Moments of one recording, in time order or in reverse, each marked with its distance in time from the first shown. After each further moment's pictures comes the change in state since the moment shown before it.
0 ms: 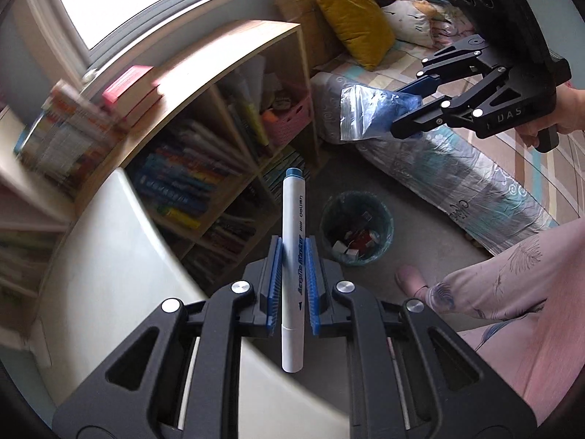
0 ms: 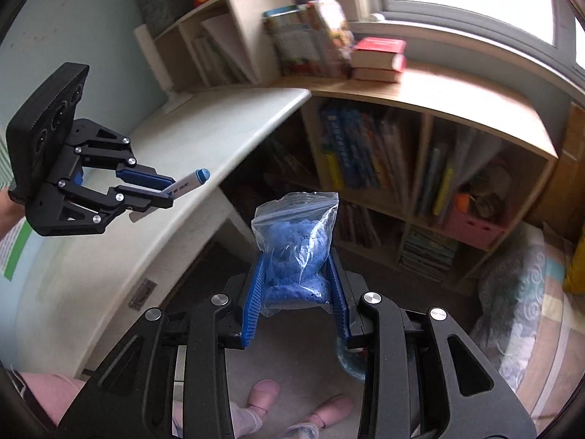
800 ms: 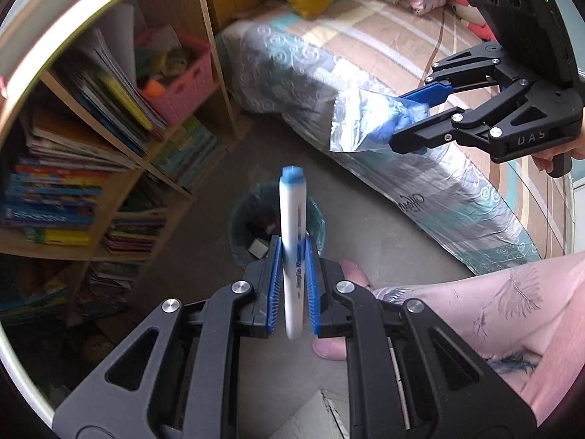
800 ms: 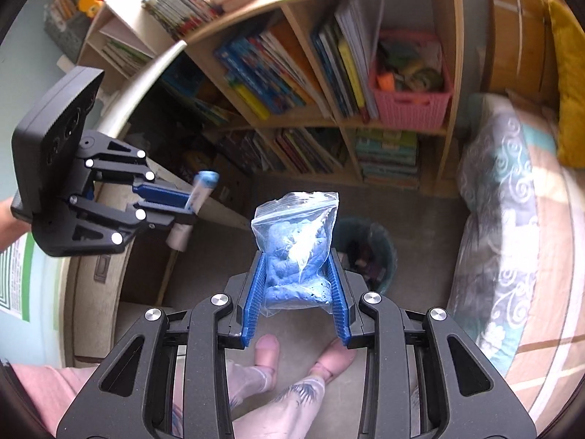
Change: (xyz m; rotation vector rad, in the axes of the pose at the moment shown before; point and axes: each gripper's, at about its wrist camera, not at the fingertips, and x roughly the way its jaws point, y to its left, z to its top) left arm 0.187 -0.094 0.079 -0.019 0.231 -0.268; right arm 0.034 -0.161 -0.114 0.285 0.195 0.029
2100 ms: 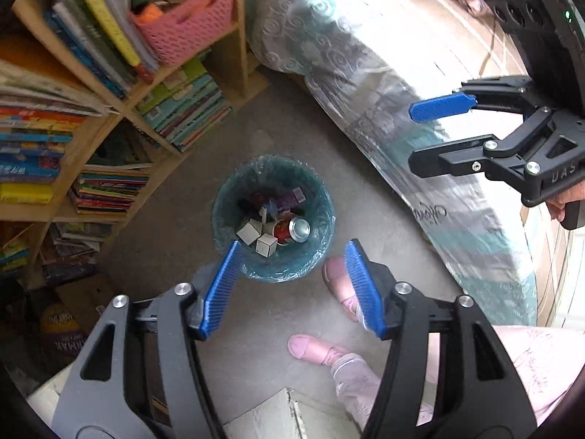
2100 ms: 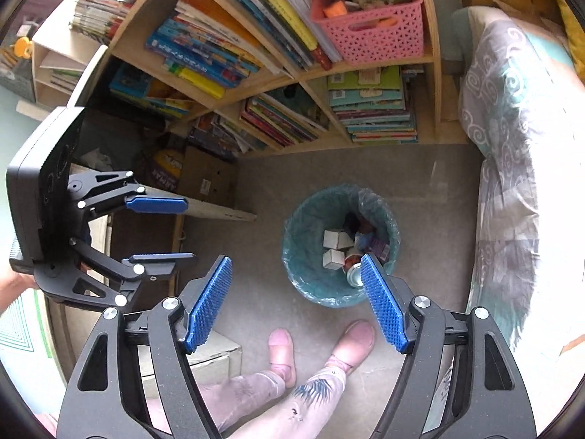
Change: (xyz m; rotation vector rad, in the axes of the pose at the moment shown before) left arm 0.096 0.035 0.012 -0.214 0.093 0.000; right arm 0.088 -0.080 0.006 0.162 0.080 0.049
